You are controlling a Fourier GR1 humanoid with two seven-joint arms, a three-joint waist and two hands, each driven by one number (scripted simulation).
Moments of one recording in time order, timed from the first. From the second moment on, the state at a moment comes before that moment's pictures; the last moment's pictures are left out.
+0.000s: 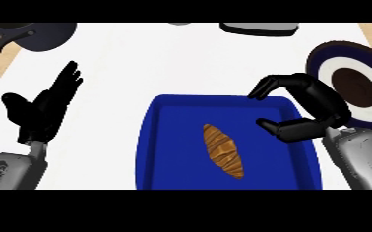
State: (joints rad) left arm -0.19 0.51 -0.18 -1.44 0.36 0.18 0.08; right arm -0.37 -0.47 0.23 -1.52 -0.22 0.36 -0.26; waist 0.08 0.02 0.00
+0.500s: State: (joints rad) left arm -0.22 0.45 -0.21 -1.39 0.33 0.21 0.11; right arm -0.49 -0.40 0.40 -1.15 -0.01 0.53 -0.64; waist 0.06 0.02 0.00
